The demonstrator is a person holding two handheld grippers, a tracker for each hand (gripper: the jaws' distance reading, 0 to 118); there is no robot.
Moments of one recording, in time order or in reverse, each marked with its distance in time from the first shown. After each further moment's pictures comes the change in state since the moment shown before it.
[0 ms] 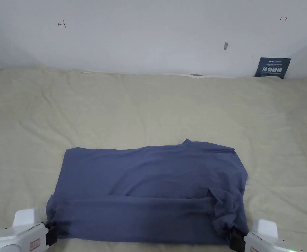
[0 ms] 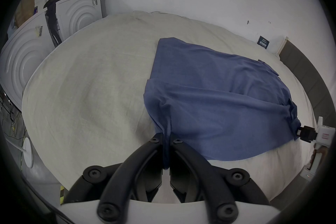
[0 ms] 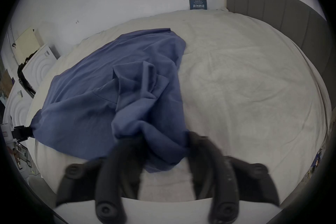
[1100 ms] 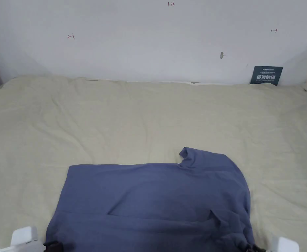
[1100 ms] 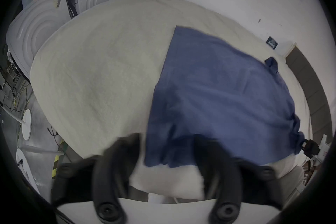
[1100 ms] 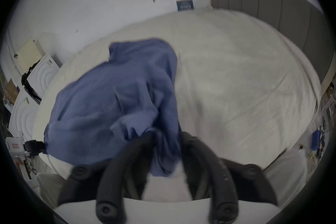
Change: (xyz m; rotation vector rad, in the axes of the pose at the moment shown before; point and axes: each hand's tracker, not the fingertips) left arm -0.011 -0.065 0.056 -0.090 0.032 0.136; right arm 0.010 -0.057 0.120 0.061 -0.004 -0.068
